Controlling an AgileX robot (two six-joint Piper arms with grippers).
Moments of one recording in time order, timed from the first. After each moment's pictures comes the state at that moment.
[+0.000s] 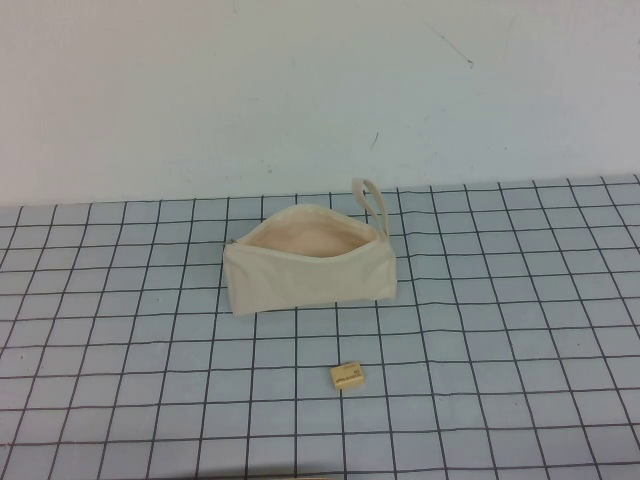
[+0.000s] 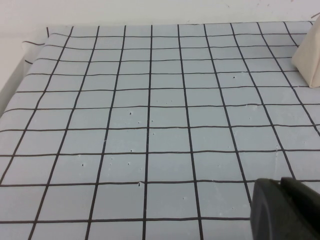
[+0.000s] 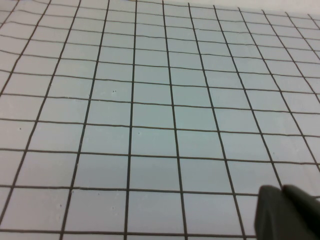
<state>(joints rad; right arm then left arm) -0.02 -0.01 0.02 -0.09 0.44 -0.03 0.00 -0.01 0.02 0.00 0.37 -0.05</state>
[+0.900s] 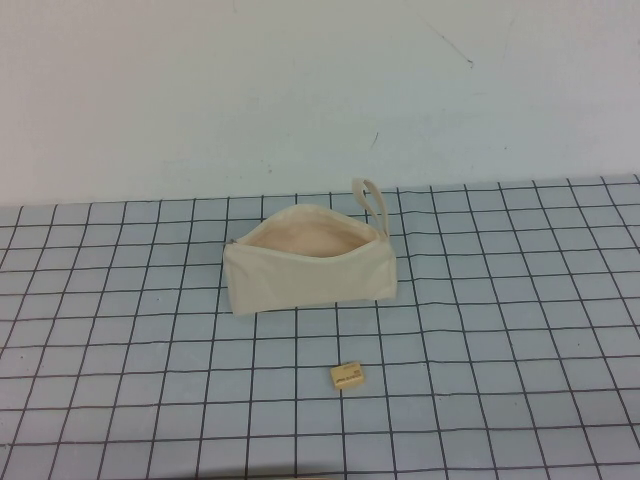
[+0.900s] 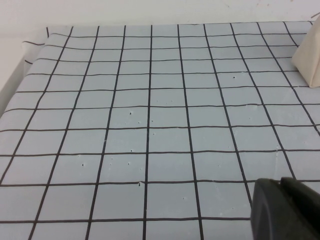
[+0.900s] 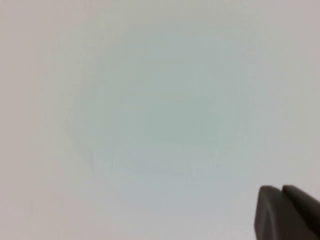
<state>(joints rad) -0.02 -0.01 0.03 -0.13 -0.22 -0.01 0.00 -0.01 0.02 0.00 0.37 -0.05</state>
